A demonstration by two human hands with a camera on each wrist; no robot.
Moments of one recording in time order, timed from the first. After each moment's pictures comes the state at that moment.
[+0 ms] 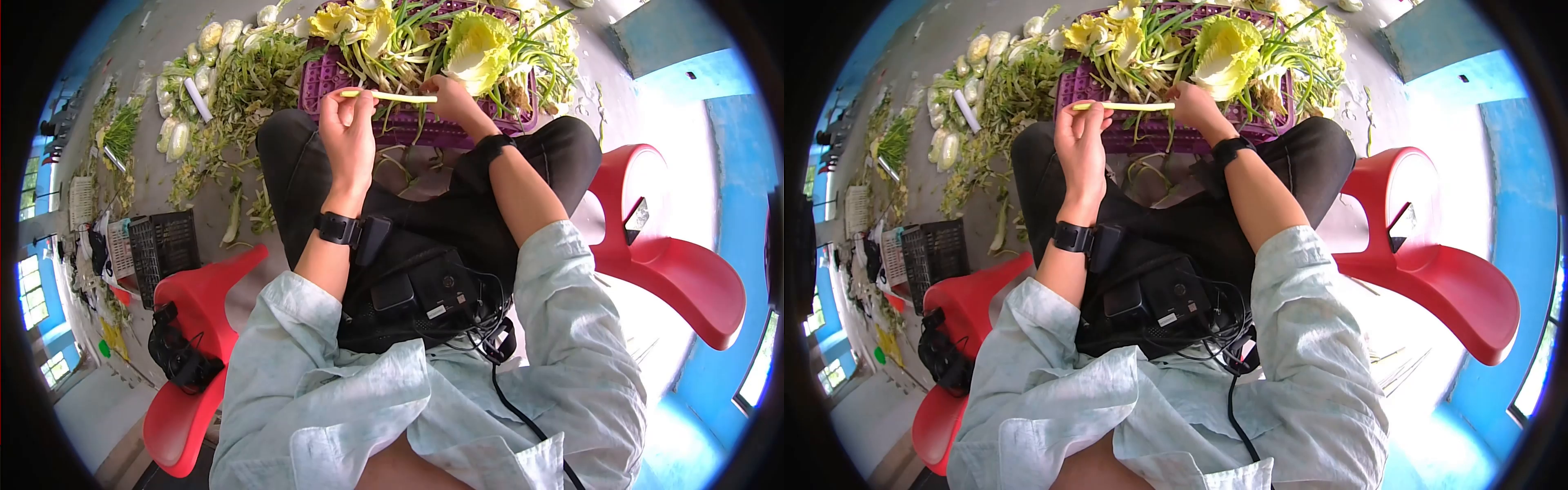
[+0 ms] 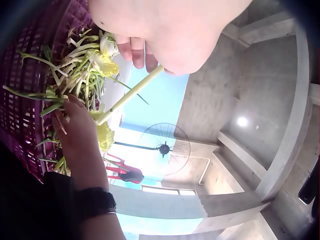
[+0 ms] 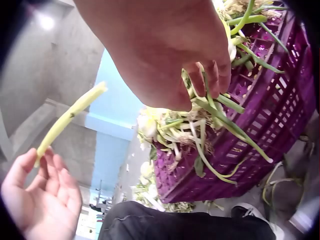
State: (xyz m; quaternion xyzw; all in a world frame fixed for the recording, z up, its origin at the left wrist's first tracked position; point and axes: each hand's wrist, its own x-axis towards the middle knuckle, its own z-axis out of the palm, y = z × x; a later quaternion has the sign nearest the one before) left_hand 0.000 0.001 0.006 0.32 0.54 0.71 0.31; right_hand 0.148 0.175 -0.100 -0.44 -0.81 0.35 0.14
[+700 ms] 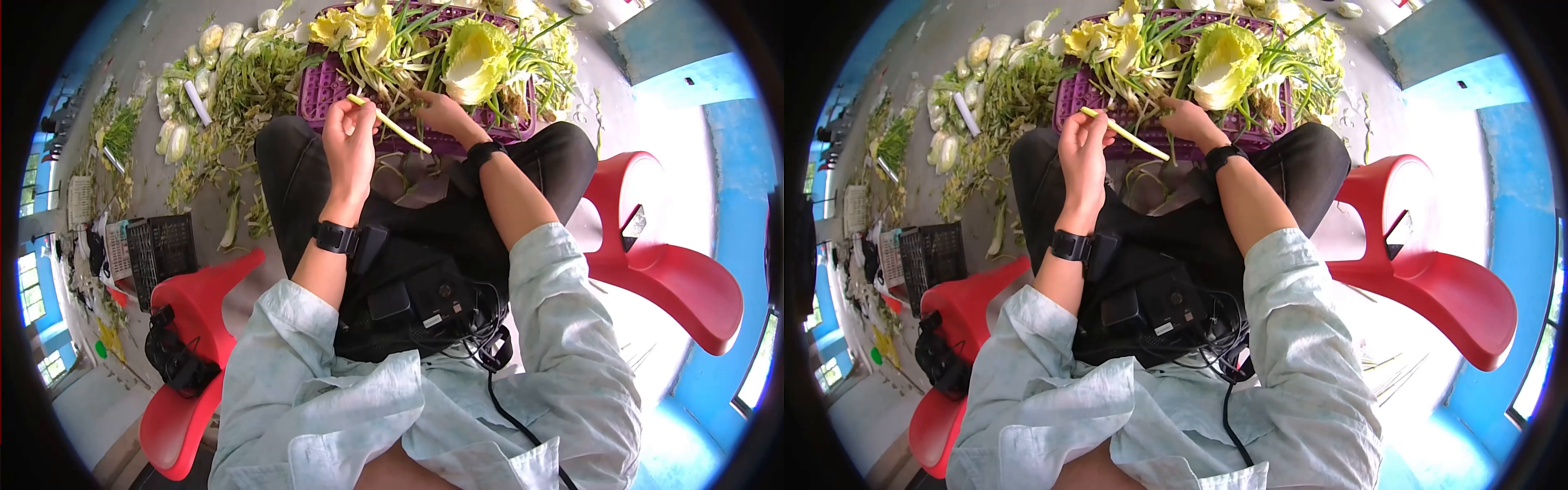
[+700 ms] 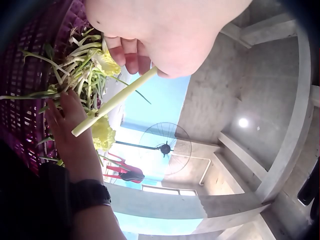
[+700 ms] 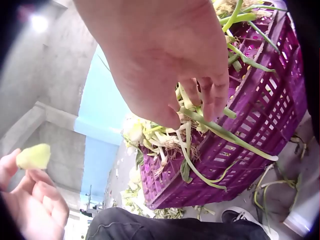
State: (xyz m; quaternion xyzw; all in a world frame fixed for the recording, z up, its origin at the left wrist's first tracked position) left_hand 0.002 -0.001 0.008 0.29 0.58 0.67 0.36; right_hand 0.142 0.169 -0.105 -0.46 -0.79 0.39 0.09
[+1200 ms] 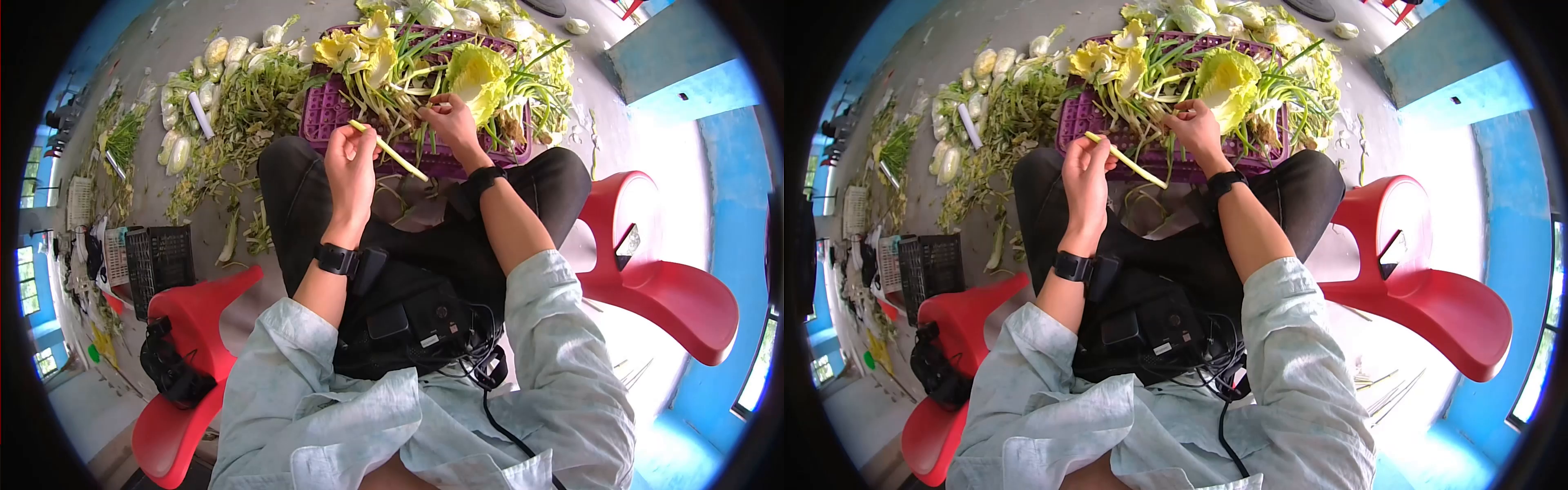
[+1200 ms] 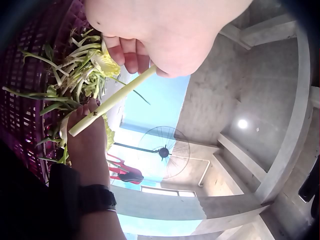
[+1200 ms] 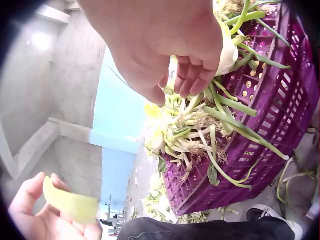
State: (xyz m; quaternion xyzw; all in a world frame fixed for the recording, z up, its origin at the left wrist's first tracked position) left_hand 0.002 -0.001 0.011 0.28 0.57 0.68 0.36; right_hand 0.141 0.167 -0.071 -0.55 -0.63 0.46 0.30
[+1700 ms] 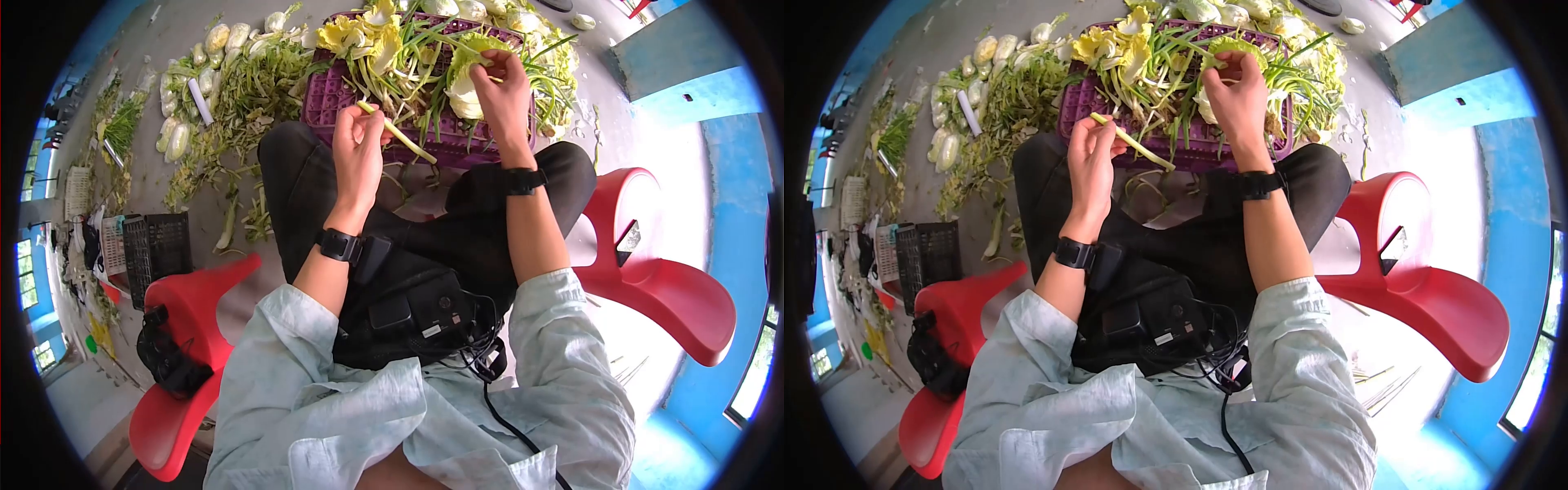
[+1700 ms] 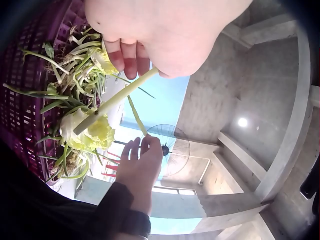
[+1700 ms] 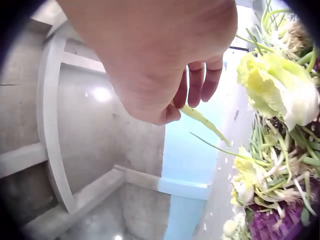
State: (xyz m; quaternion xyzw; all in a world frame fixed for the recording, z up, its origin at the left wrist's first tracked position) left_hand 0.004 0.000 0.009 0.30 0.56 0.68 0.36; right_hand 0.171 0.160 0.031 -0.46 -0.65 0.33 0.51
